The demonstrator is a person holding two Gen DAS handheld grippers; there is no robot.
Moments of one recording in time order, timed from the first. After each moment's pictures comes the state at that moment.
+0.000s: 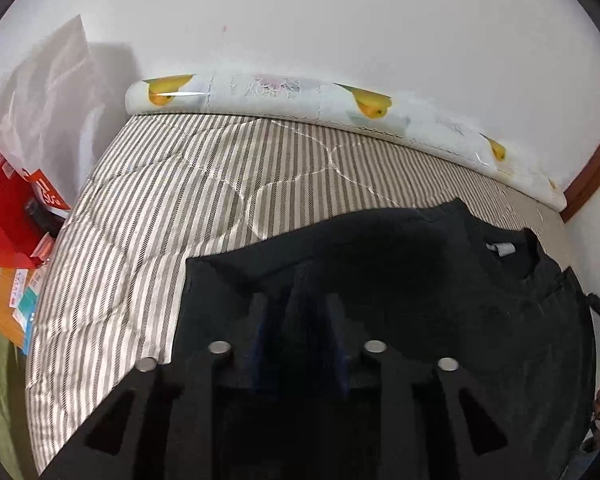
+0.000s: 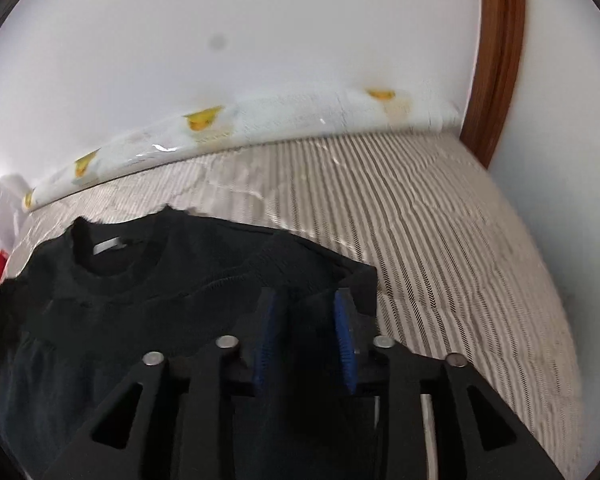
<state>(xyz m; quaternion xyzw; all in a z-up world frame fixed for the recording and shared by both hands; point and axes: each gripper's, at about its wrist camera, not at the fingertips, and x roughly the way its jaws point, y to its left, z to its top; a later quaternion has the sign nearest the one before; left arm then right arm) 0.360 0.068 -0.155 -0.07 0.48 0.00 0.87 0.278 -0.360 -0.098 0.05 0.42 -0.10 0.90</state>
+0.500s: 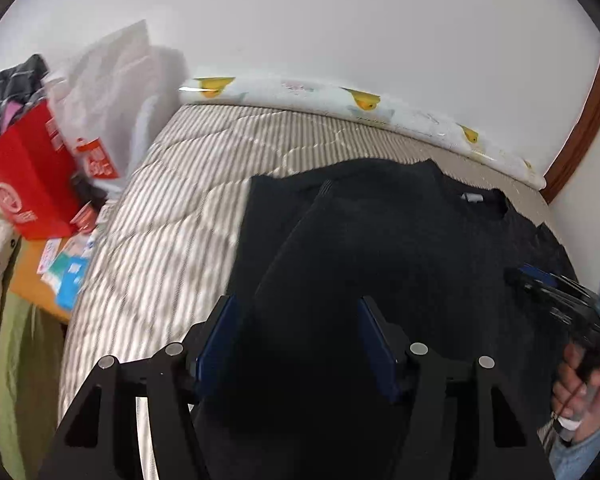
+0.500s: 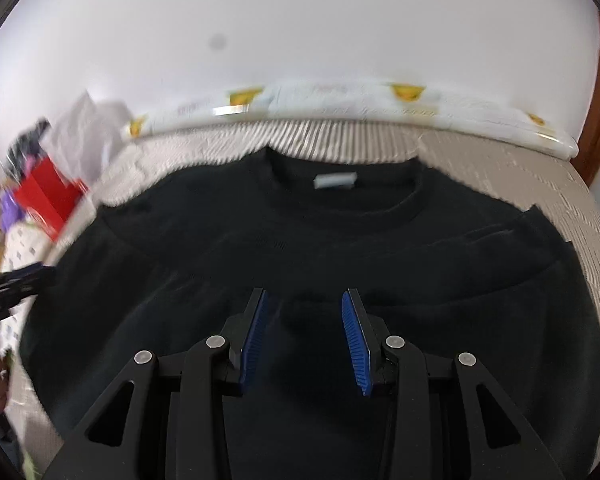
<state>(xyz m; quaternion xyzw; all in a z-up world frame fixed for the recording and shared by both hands) 0.240 0.091 -0.134 -0.07 0.45 0.01 0.89 0.271 -0.168 -0.129 0.01 0.45 0.03 0.89</state>
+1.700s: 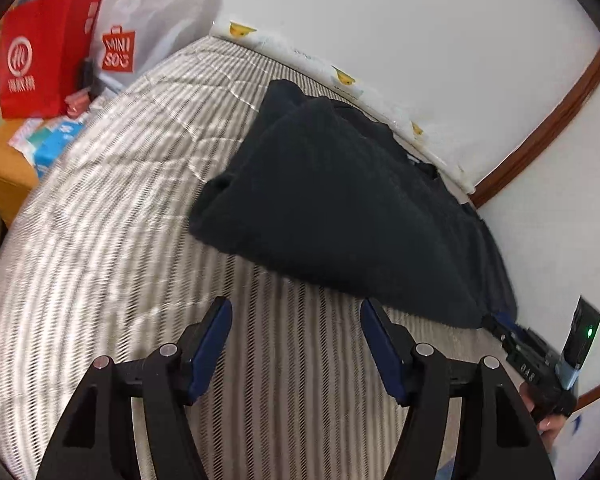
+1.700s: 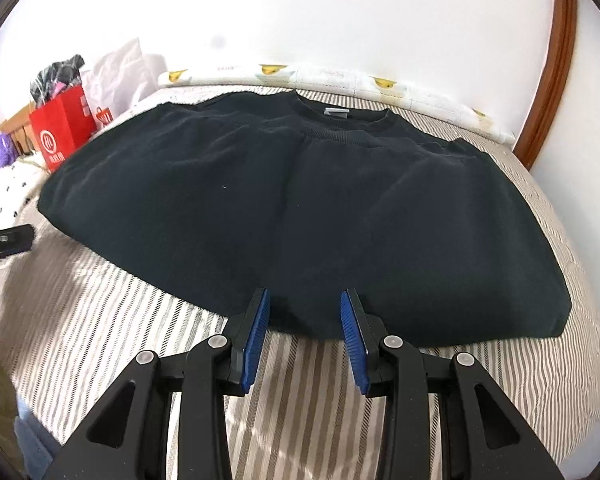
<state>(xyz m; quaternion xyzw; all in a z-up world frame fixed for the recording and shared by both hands) 0.099 0.137 -0.187 -0.23 0.44 -0.10 0.86 0.061 -0.138 -0.138 -0.05 0.41 -0.01 0.91</state>
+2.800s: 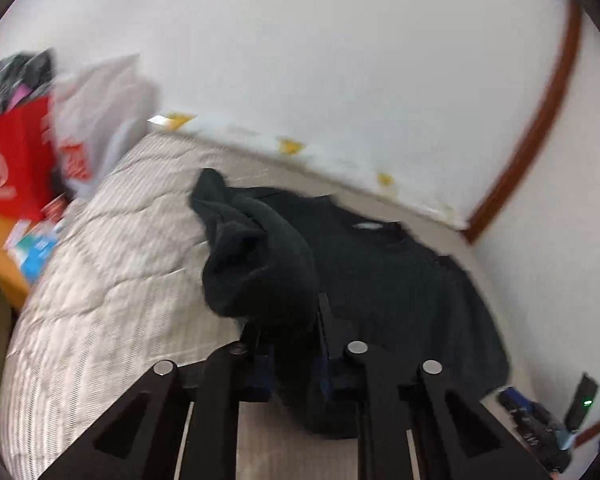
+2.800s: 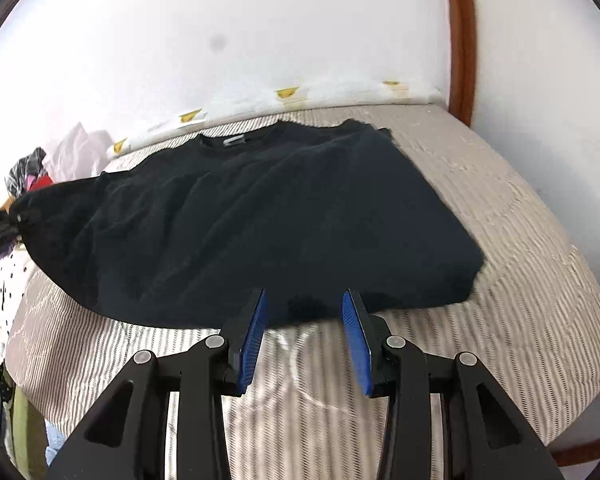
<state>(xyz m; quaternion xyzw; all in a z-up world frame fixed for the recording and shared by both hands) 0.154 0.038 -0.080 -0.15 0.35 -0.08 0.92 0.015 -0.267 -0.118 0.07 0.37 -0.06 0.92</state>
